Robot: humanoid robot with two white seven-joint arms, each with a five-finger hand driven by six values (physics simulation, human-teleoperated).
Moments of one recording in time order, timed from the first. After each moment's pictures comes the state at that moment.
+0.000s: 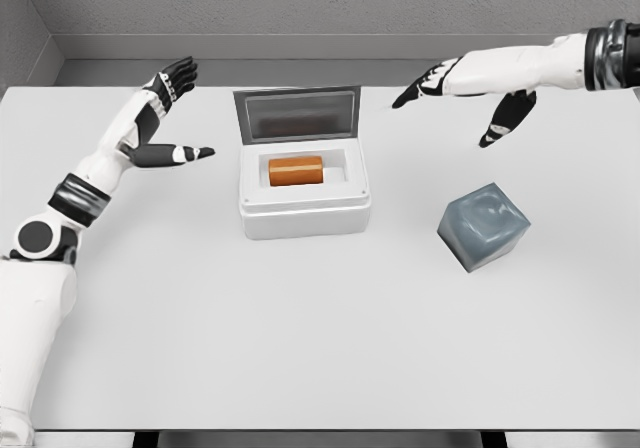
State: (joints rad) left arm -0.47 0.30 -0.15 -1.00 0.30 -0.52 -0.53; right arm -1.34 -0.82 1.34 -1.23 -0.13 -0.61 0.61
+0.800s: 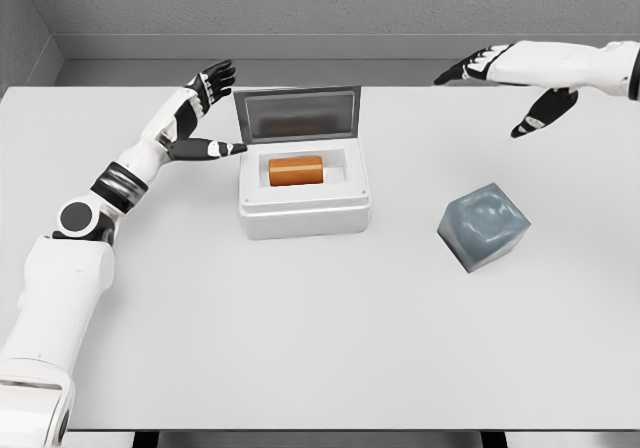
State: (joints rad) left arm -0.61 0.18 -0.16 -0.73 0.29 -0.53 -0.61; right arm -1.08 -0.85 0.94 -1.20 0.03 -0.61 0.61
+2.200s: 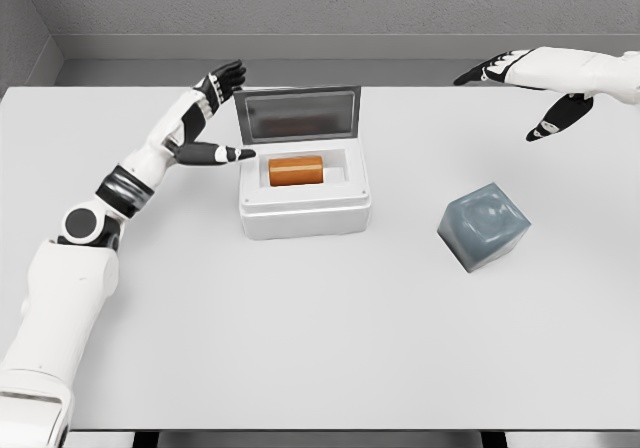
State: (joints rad) left arm -0.57 0.19 -0.19 -0.81 0.31 -0.58 -0.61; right arm -1.00 -0.85 0.85 -1.16 0.08 -0.61 0.61
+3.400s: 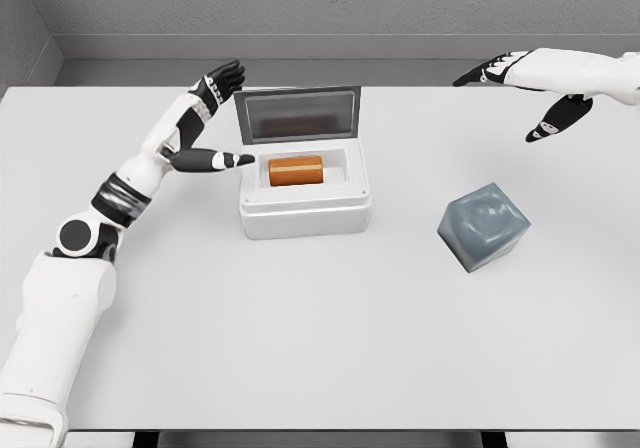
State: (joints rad) left arm -0.49 0.21 -0.19 -0.97 0.36 -0.58 -0.61; right arm -1.00 -0.85 0.85 -1.16 0.08 -0.61 0.61
